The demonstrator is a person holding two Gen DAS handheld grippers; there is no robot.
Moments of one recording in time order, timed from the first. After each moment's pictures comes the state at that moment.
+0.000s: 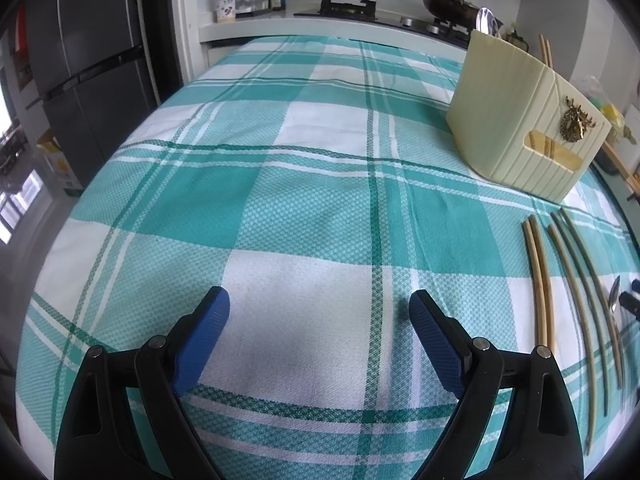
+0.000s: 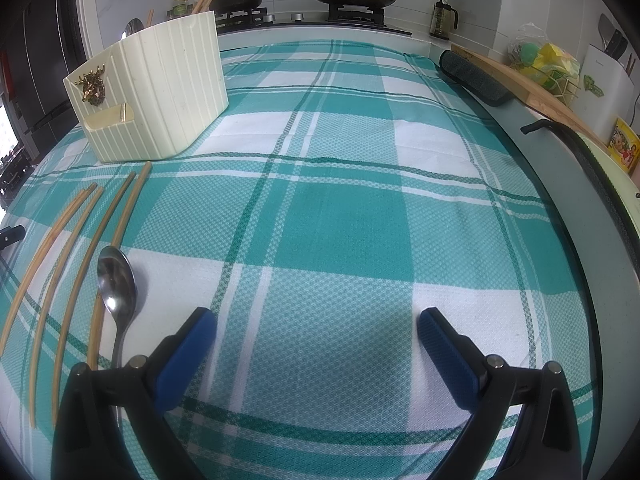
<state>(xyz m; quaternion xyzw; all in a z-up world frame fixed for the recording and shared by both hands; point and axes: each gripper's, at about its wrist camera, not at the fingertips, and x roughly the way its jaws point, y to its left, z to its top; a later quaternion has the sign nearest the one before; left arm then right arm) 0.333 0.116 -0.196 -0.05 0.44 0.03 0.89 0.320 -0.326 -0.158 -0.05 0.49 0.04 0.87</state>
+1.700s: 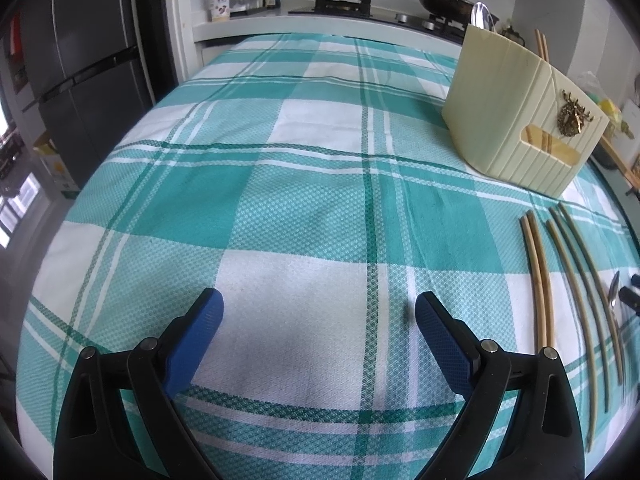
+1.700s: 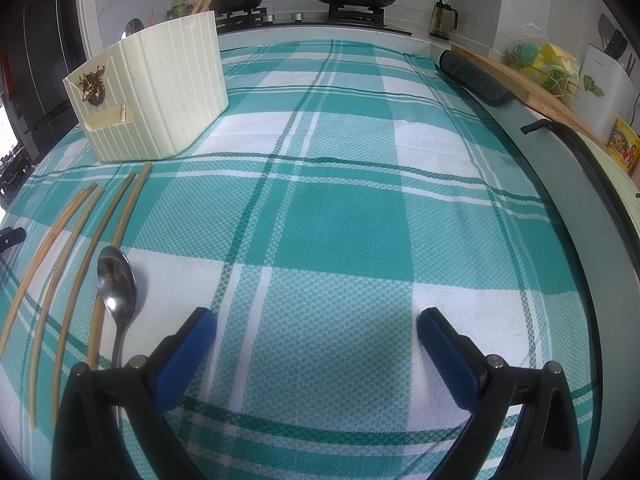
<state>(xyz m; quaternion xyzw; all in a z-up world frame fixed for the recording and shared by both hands) 0.334 0.115 -0.196 -0.05 0.45 0.03 0.89 0.320 -0.326 -0.159 -0.05 0.49 0.04 0.87</state>
